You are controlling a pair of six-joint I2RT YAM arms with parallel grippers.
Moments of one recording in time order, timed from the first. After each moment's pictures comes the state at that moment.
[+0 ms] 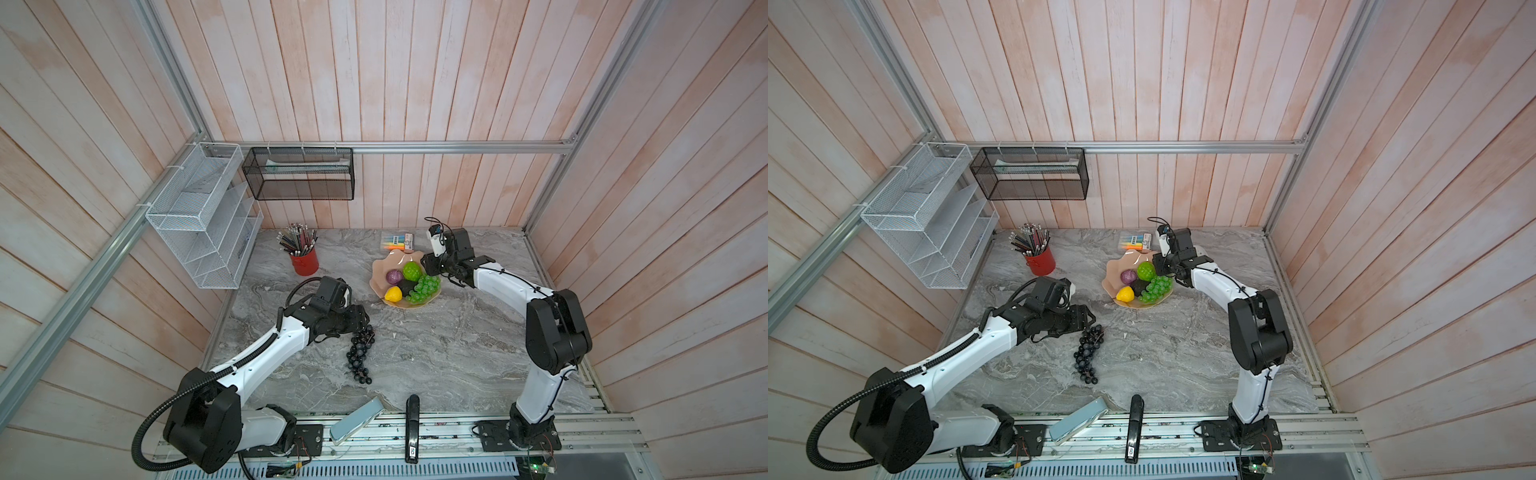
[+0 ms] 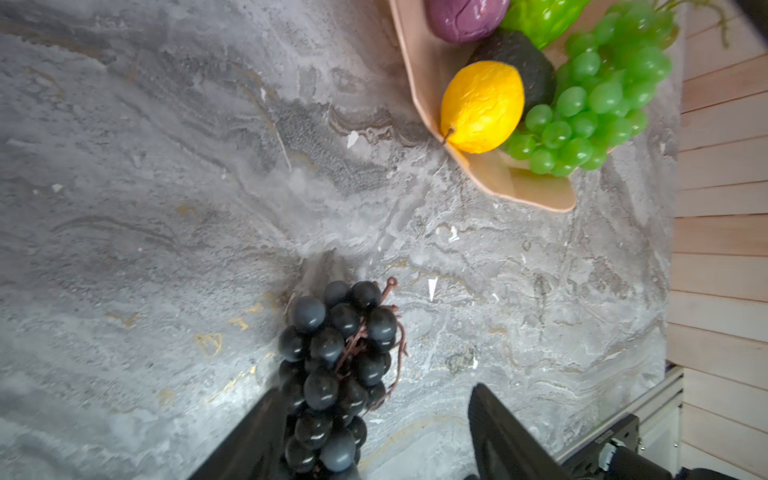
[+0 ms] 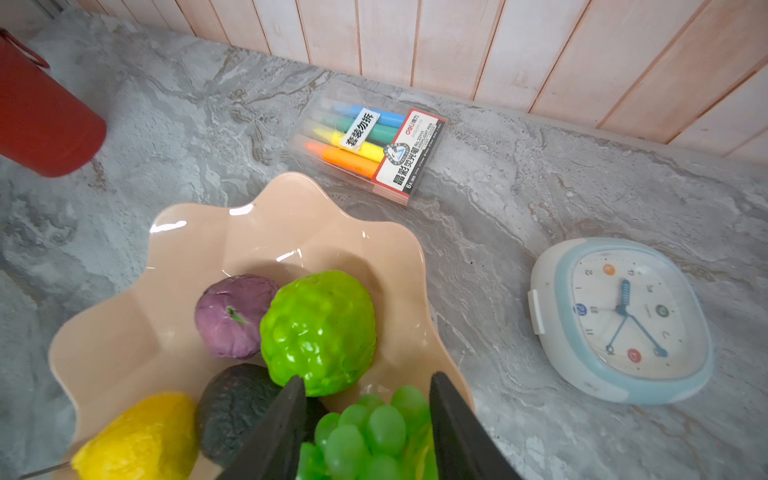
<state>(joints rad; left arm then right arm) -0.49 1.31 0.89 -0.57 0.21 -0.58 0.42 1.83 1.37 -0.21 -0.07 0.05</state>
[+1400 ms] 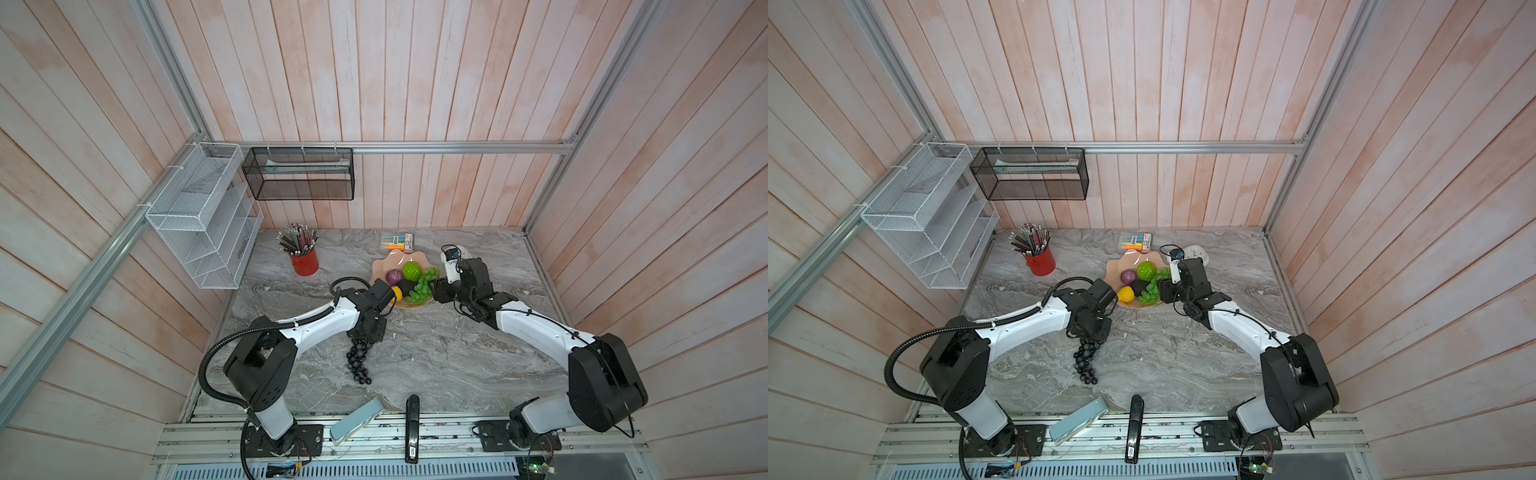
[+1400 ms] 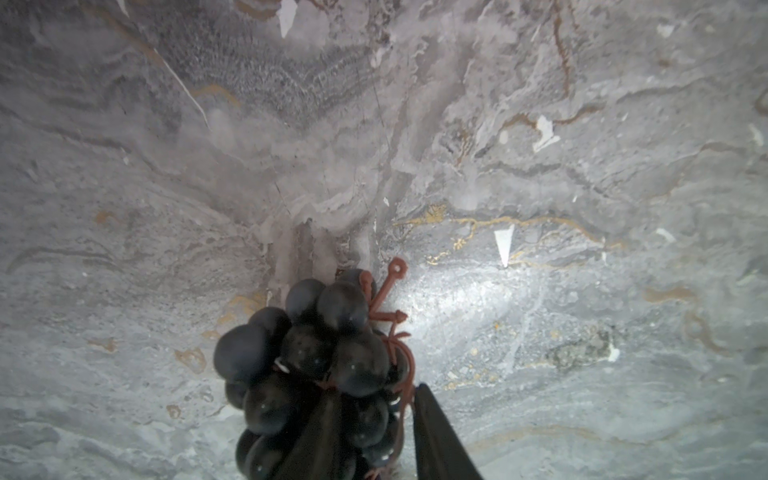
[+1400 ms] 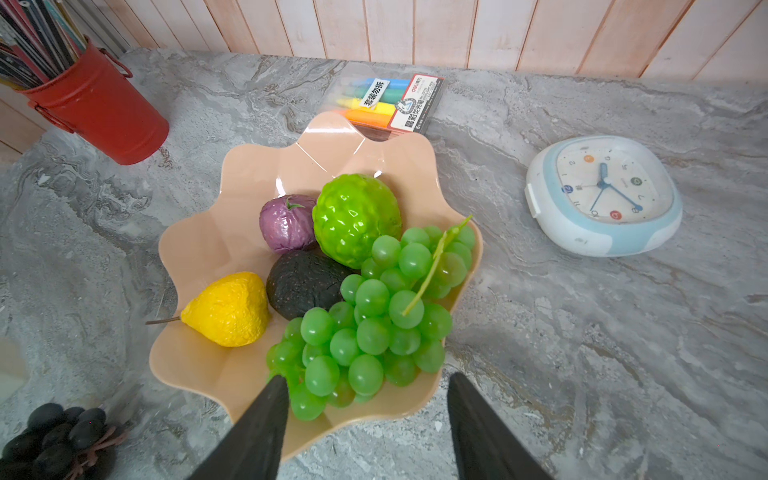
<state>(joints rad) -0.73 1.70 1.18 -0.82 -0.03 -0.44 0.45 1.46 0.89 -0.03 -0.06 0.19</state>
